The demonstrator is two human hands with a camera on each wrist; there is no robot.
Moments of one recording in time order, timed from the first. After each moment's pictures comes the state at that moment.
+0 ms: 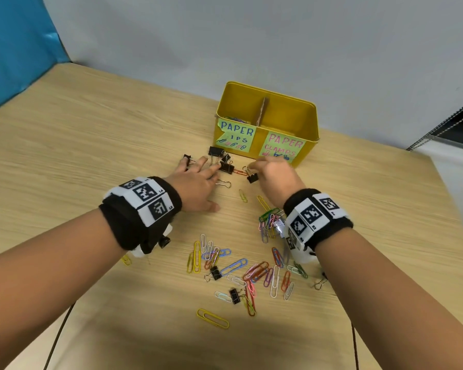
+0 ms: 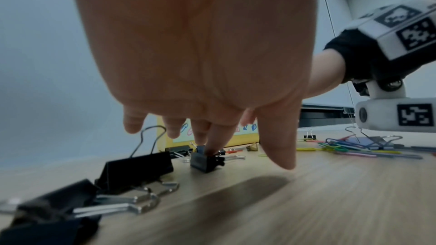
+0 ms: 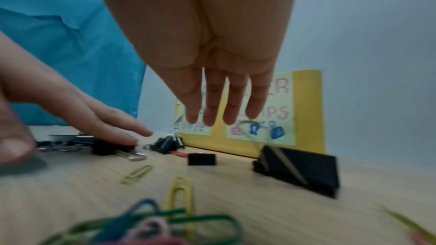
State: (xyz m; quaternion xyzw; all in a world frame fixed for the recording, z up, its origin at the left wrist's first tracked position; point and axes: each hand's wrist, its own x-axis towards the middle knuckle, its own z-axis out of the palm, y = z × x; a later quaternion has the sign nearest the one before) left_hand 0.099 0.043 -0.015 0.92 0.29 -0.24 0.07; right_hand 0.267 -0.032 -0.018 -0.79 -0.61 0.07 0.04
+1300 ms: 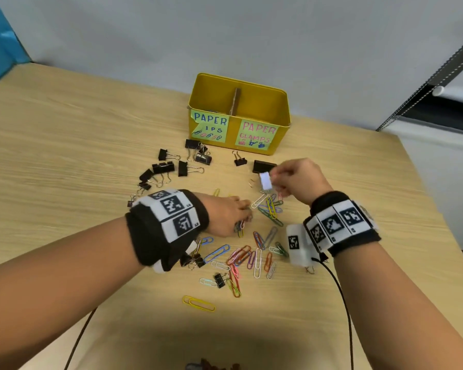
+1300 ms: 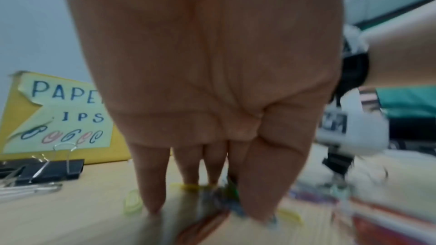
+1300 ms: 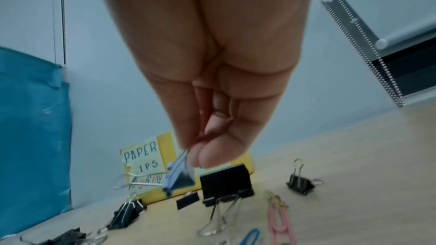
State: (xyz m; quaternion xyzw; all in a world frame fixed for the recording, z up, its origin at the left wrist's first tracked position) left_hand 0.144 -0.033 -0.002 0.93 0.10 -0.32 0.16; right_hand 0.306 -0.101 0.004 -0.84 -0.37 0.27 0.29
